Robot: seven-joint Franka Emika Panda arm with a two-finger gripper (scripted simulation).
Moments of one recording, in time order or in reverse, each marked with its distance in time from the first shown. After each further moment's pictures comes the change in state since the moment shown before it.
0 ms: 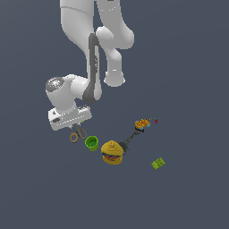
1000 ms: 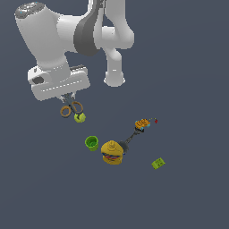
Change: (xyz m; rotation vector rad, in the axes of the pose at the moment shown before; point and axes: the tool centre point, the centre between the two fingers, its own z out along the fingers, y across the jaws) arm 0.003 -0.024 -0.202 0.001 0.004 -0.001
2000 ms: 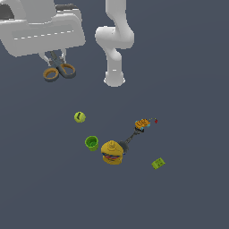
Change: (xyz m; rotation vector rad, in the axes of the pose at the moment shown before) arm 0.004 -0.012 -0.159 -0.002 -0.001 0.005
